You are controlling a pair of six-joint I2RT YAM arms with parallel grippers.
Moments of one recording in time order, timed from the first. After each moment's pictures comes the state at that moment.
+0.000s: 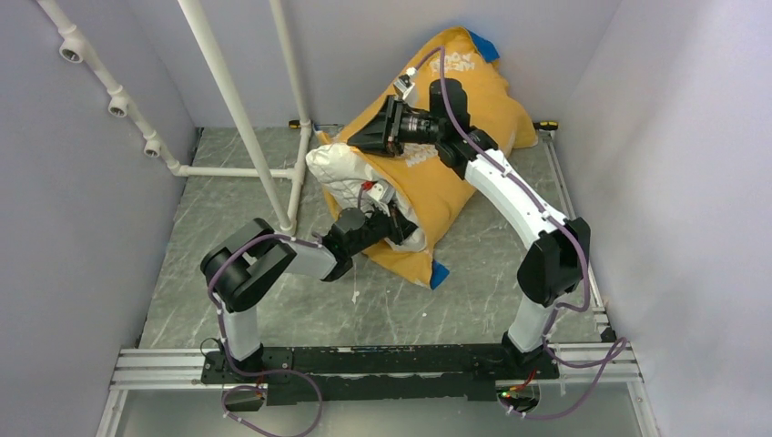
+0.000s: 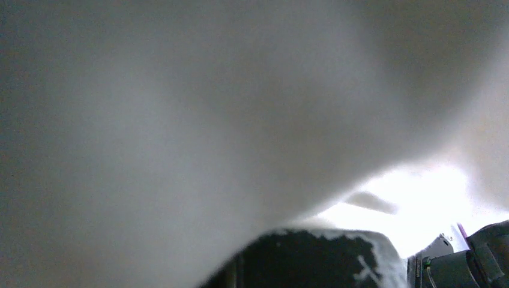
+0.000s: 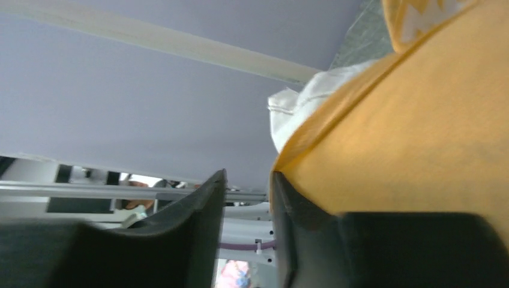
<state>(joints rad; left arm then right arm) -0.80 1.84 0.79 1.11 0.22 -0.49 0.49 1.77 1.69 -0.08 -0.85 1.12</state>
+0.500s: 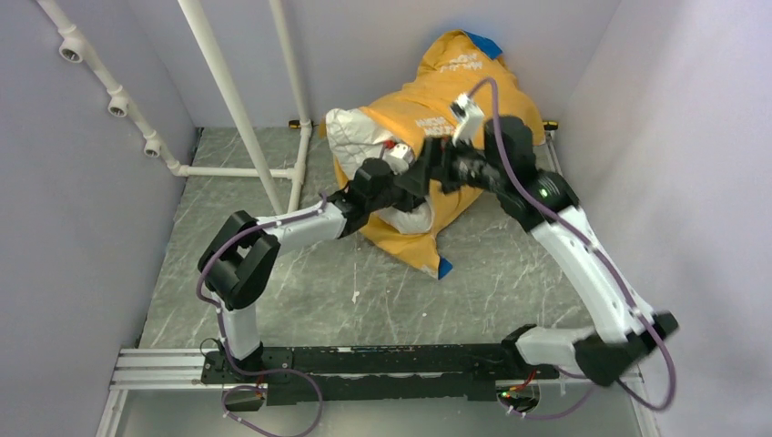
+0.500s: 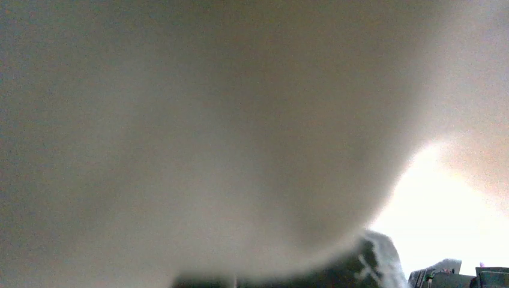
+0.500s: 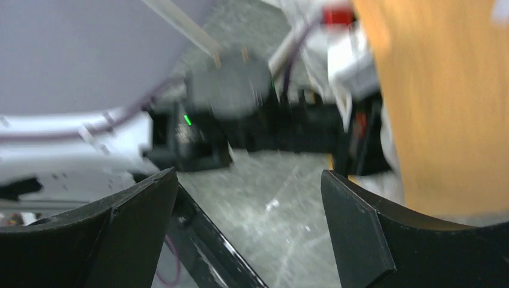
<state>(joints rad) -0.75 1.84 1.20 0.40 0.20 -0.44 0.53 1.33 1.59 -0.63 -0.39 0.44</state>
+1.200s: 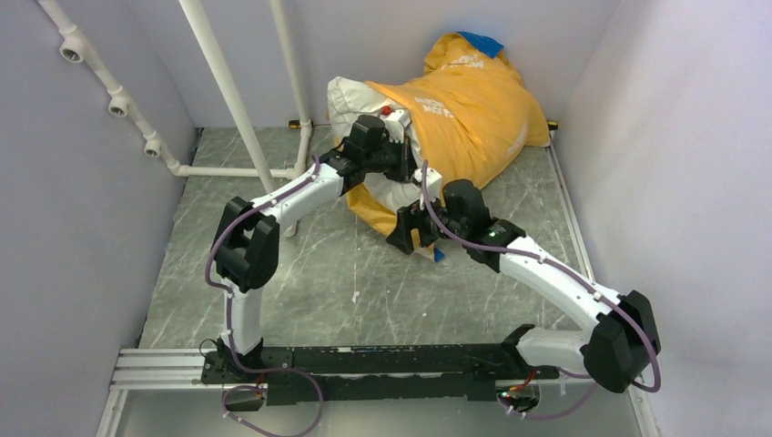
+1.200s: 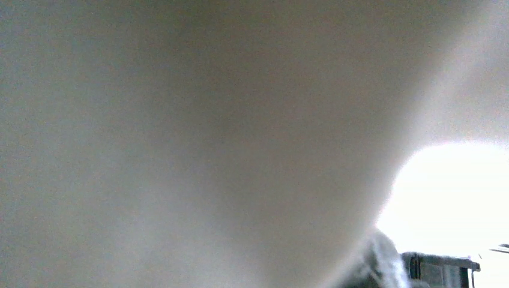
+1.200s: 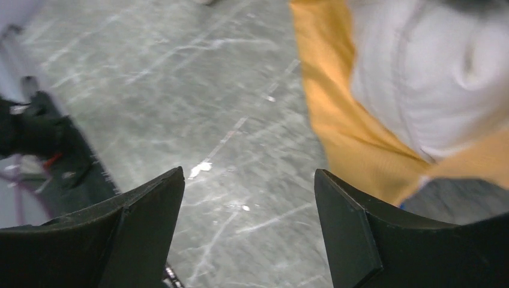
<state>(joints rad) -0.62 1.98 1.67 -0.10 0.43 -0.45 0.64 1.19 0.91 -0.22 -0.36 0.19</state>
